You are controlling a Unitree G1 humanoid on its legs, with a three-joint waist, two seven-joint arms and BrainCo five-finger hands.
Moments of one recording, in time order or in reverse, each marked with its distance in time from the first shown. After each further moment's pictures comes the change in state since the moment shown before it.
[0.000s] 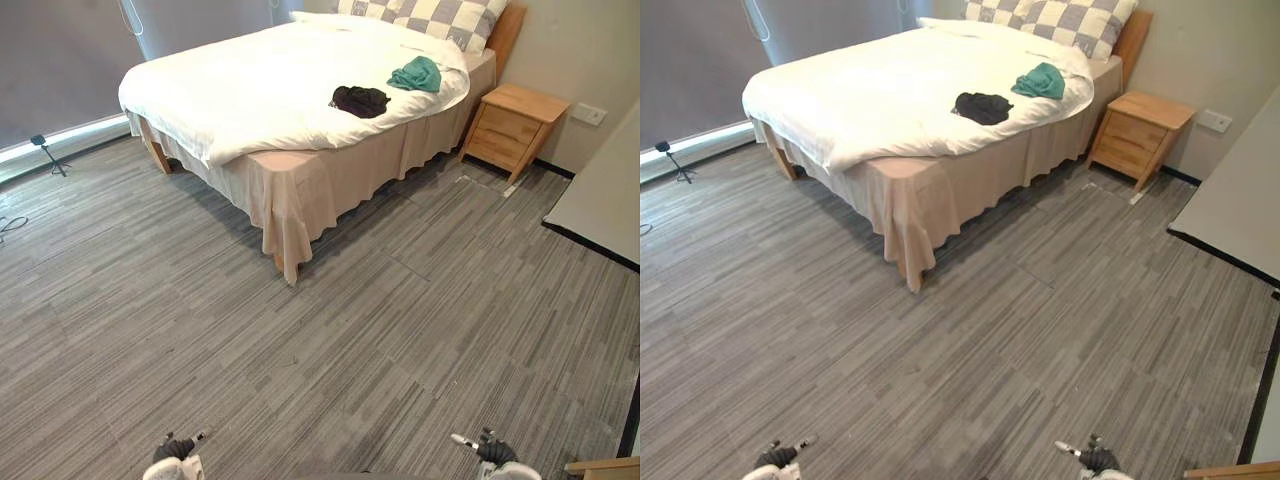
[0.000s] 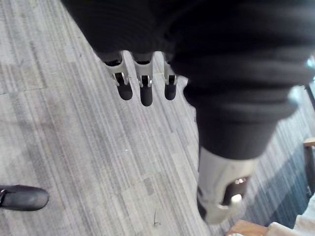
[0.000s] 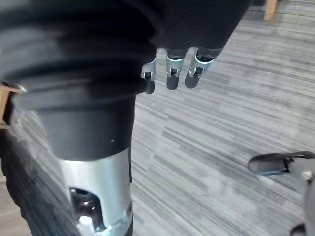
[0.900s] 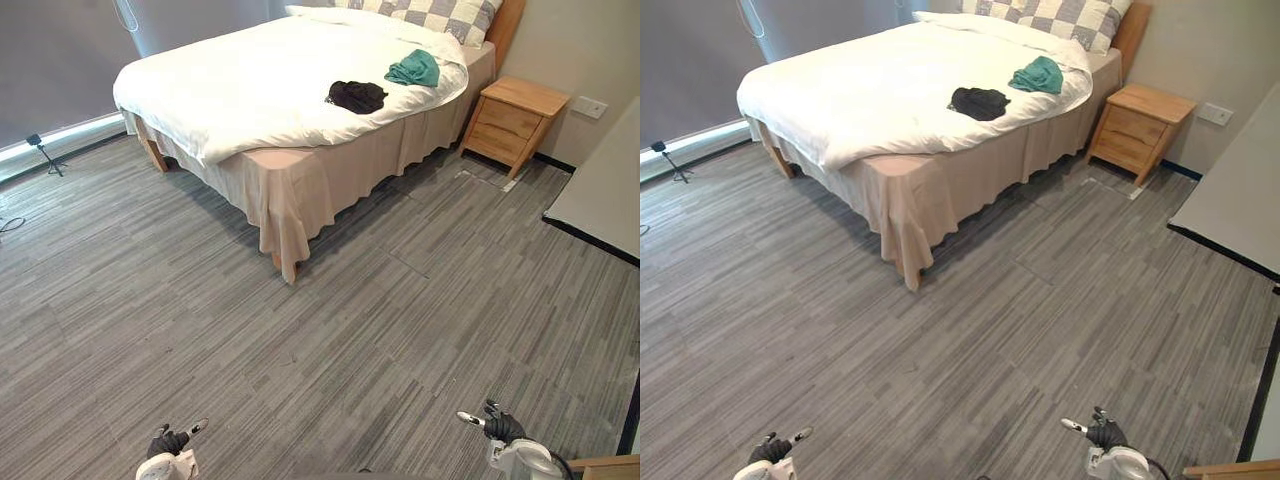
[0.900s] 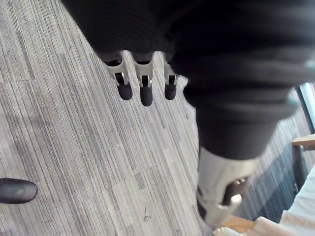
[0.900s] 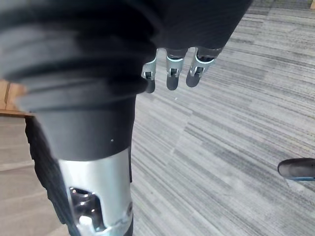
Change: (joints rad) left arm 0.039 -0.035 -0.005 0.000 -0.011 -0.030 -0.046; right arm -0.015 -0.019 0.043 -0.006 -0.038 -0.010 0.037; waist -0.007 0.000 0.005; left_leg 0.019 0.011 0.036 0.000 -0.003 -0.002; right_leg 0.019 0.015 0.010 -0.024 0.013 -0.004
